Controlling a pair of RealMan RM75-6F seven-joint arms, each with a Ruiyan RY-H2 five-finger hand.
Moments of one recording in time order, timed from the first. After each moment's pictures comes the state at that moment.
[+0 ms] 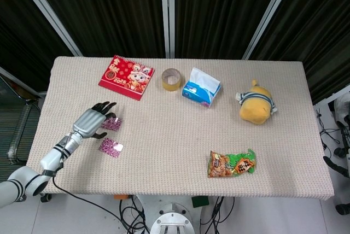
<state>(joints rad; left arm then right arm) -0.65 -1.41 0.05 -1.16 1.55 0.98 -0.17 0.02 -1.09 0.08 -1.38 -1.51 1.56 0.13</state>
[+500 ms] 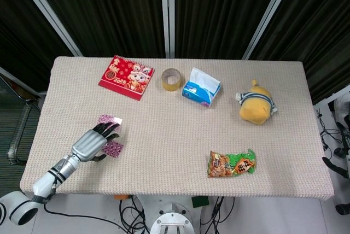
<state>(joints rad) -0.55 -1.30 0.13 -1.45 1.60 1.04 0.09 0.01 -1.10 0.08 -1.36 -1.51 1.57 0.15</state>
